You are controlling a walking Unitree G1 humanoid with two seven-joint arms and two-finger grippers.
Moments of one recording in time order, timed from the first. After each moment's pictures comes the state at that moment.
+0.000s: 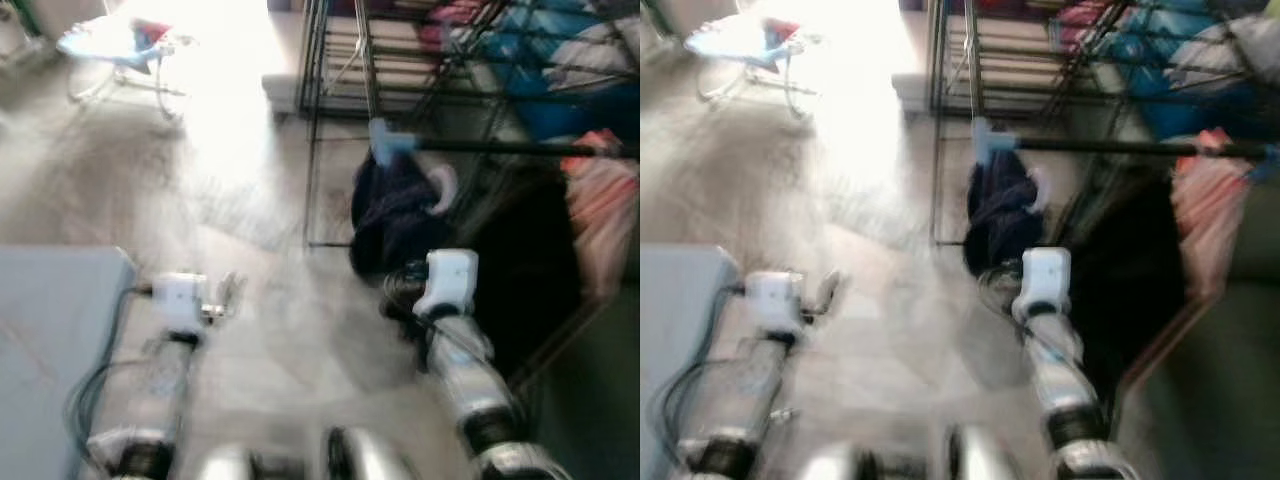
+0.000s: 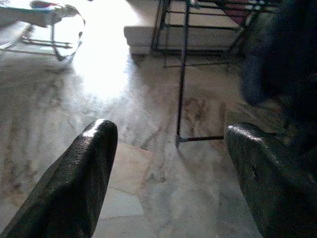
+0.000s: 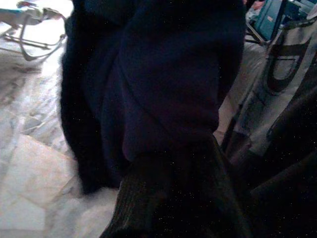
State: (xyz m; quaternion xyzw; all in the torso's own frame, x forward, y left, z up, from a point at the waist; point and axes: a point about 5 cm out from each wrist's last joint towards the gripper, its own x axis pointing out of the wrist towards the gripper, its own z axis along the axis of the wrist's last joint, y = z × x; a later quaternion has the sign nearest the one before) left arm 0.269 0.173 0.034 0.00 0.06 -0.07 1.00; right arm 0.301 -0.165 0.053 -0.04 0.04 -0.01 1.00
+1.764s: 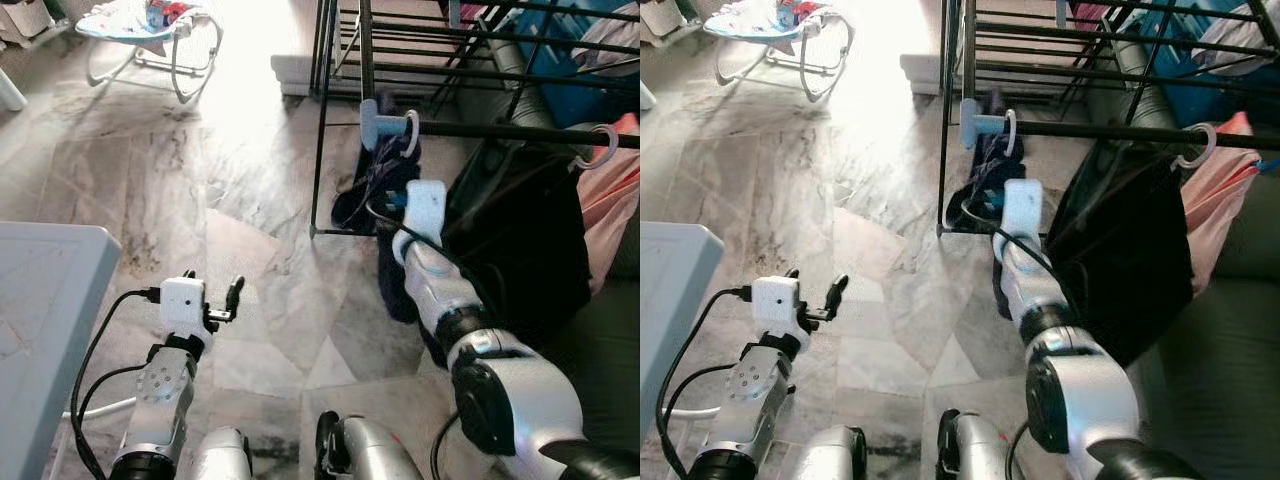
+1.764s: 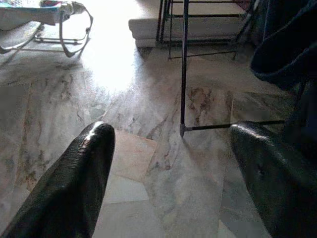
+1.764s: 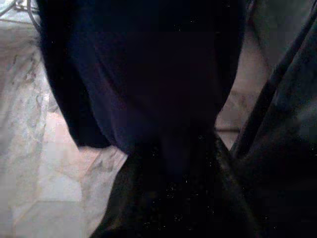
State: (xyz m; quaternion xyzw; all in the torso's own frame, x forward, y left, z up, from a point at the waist) left arm 0.259 0.175 0.037 0.02 0.05 -0.07 1.00; right arm 0.369 -0.132 0.088 0.03 0.14 0.00 0.99
